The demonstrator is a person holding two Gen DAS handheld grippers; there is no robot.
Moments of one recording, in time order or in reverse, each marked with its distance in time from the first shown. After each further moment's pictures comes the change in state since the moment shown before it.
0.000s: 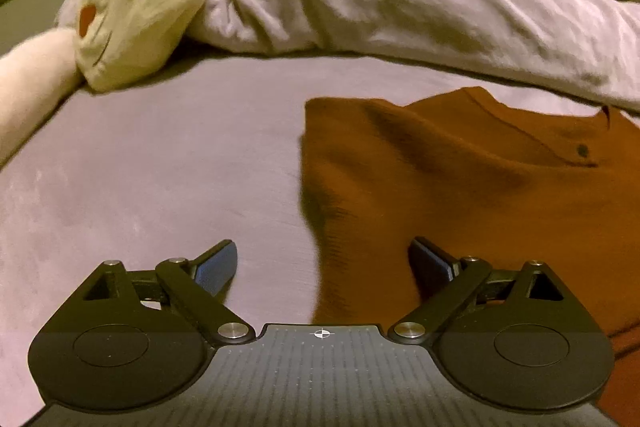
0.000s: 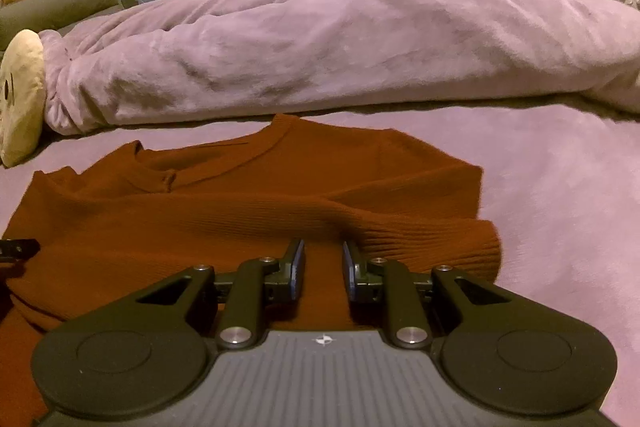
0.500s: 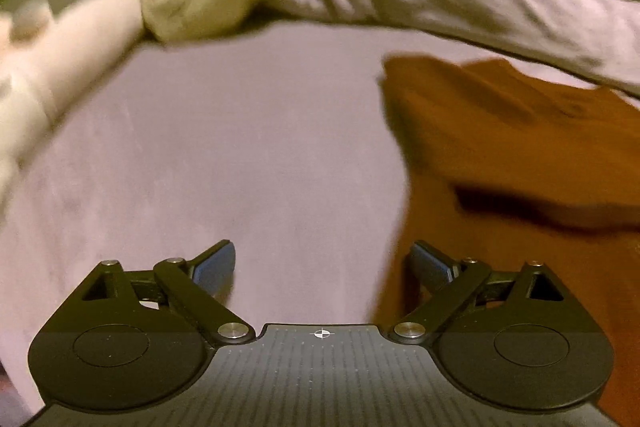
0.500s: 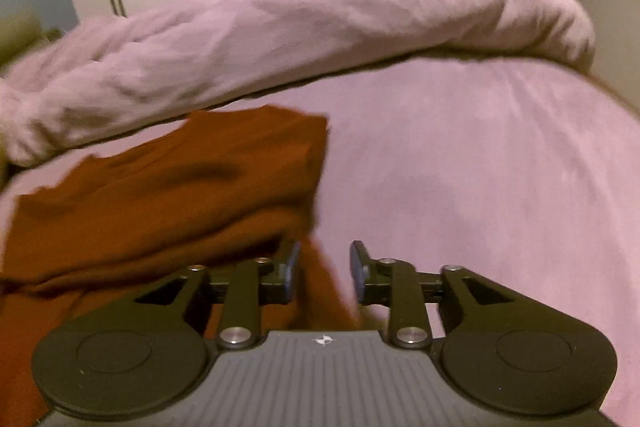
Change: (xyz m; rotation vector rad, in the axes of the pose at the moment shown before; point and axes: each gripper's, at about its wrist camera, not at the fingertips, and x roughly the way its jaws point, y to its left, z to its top) left arm -0.092 0.064 -0.048 -0.075 0.101 -0.011; right arm -0.116 -0.036 -0.043 0.226 0.041 -0.147
